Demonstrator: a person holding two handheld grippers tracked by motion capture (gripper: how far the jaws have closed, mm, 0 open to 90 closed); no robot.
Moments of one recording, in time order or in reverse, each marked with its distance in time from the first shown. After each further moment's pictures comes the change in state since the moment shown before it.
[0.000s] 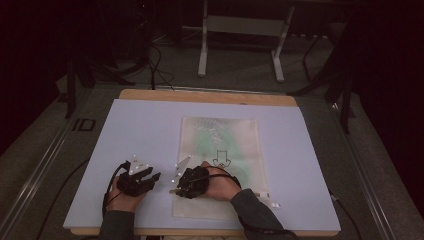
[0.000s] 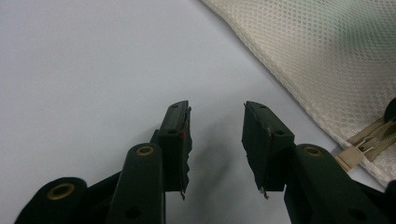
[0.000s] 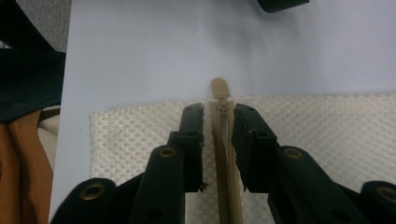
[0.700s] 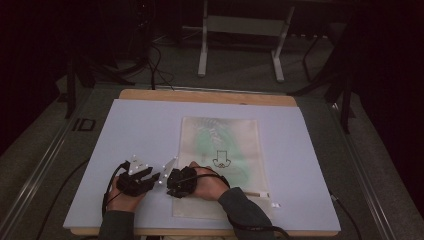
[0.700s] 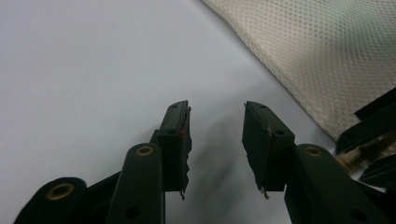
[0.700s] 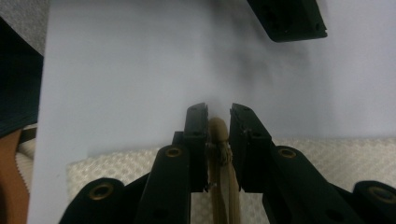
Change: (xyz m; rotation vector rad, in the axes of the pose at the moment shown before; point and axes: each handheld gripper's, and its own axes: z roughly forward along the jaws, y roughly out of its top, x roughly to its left) left arm 0.001 0.000 -0.001 -0.002 0.001 -0.002; right arm 0.001 0.024 0.023 0.040 -0.018 -0.012
